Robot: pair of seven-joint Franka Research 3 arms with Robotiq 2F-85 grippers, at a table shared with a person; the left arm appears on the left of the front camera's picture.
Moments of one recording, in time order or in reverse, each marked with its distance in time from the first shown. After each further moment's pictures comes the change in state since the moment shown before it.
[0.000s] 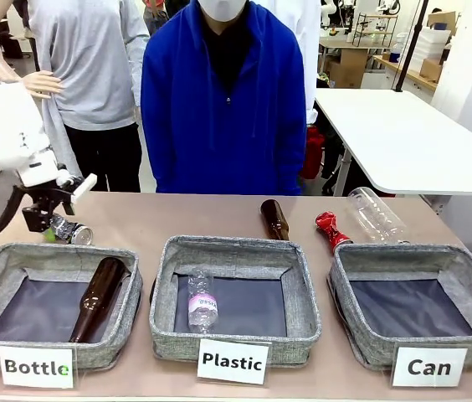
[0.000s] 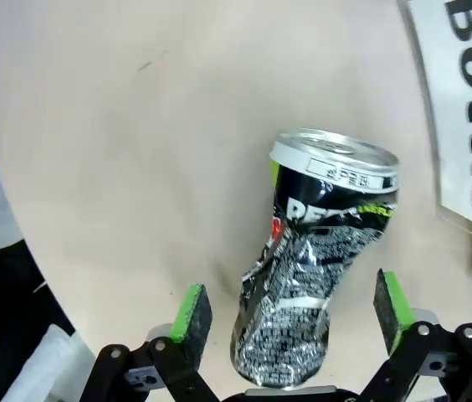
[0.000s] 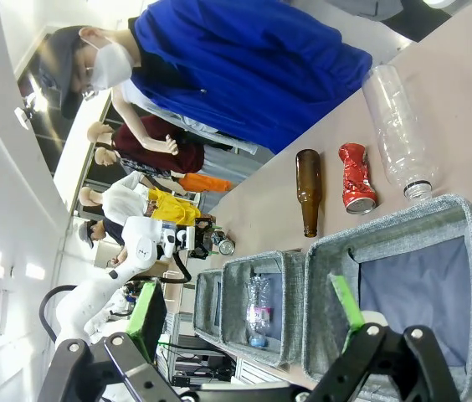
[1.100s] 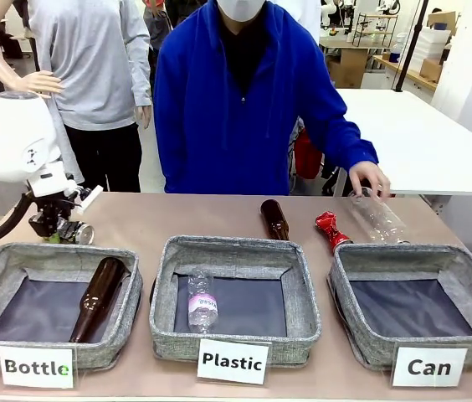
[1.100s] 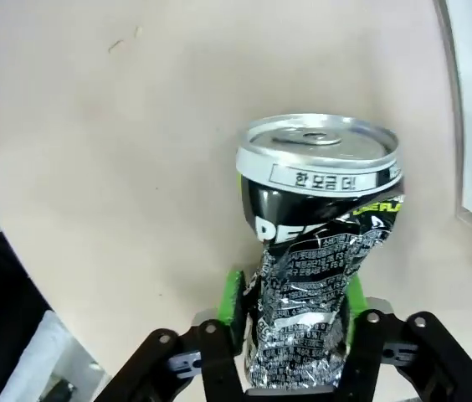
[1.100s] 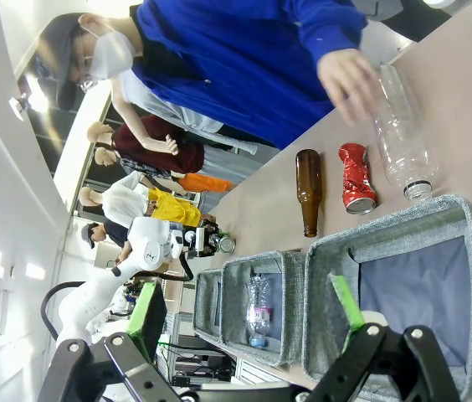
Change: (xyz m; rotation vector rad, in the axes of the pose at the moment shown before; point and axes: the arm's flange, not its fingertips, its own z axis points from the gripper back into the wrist) left arm 0.008 0.001 -0.016 -0.008 0.098 0.004; right arm 0.000 0.000 0.000 0.000 0.000 0.000
